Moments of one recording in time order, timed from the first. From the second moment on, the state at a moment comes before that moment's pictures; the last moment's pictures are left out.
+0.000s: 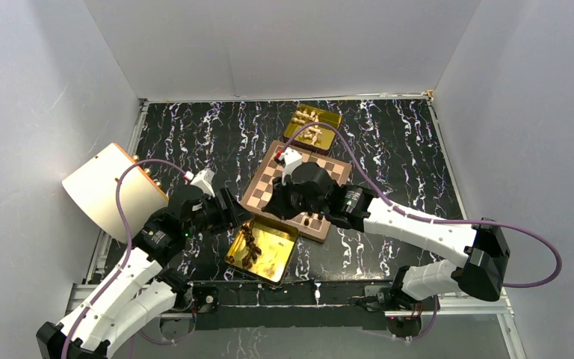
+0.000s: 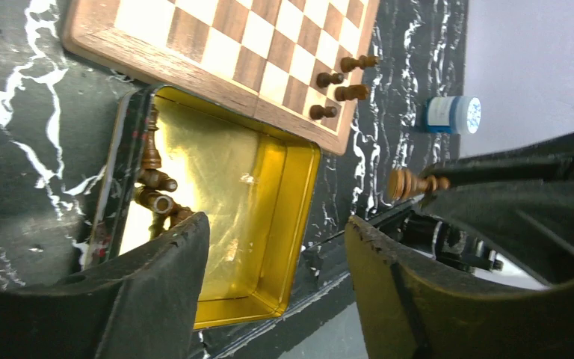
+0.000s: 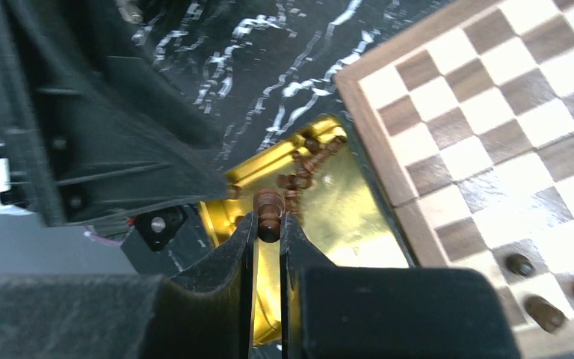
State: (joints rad) left arm -0.55 0.68 0.62 -0.54 0.19 -0.85; right arm 1.10 1.32 1.09 -0.28 0.00 0.50
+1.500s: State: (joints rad) left arm -0.55 0.49 0.70 -0.65 -0.18 -0.39; right arm 0.71 1.91 1.56 -0.99 0.04 0.36
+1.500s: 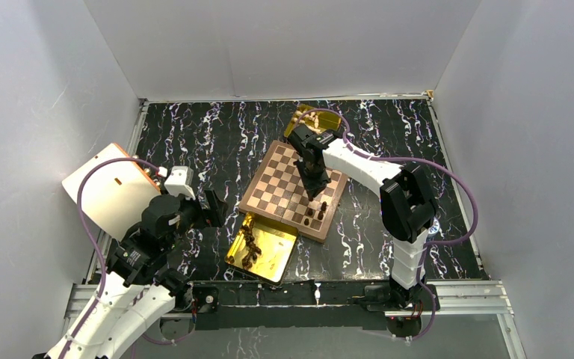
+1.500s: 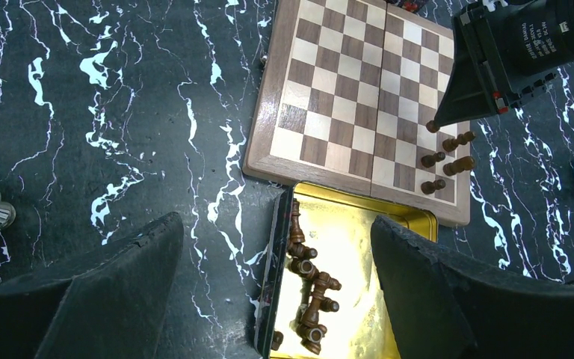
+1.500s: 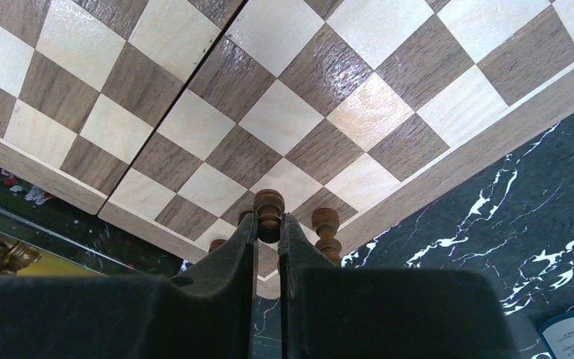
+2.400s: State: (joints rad) left arm -0.55 0.48 0.70 -0.65 -0.20 -0.39; right arm 0.71 1.91 1.49 -0.98 0.03 0.36
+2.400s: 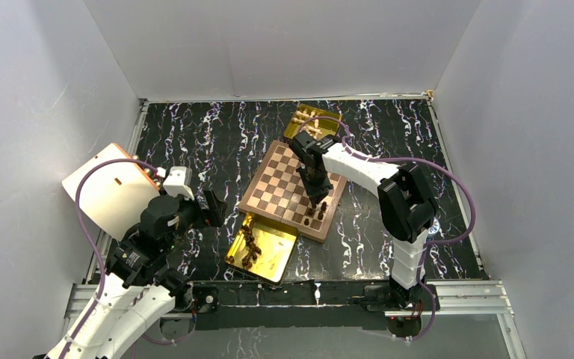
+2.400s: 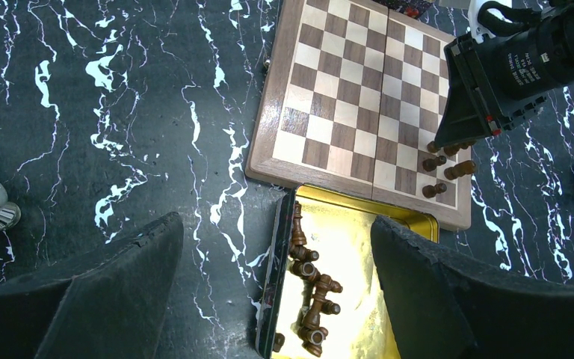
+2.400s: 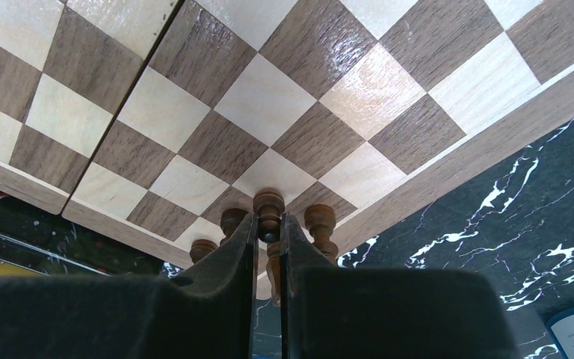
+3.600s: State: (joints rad) left arm -0.55 0.48 0.70 -0.65 -0.20 -0.39; right arm 0.71 1.92 1.50 -0.98 0.04 0.37
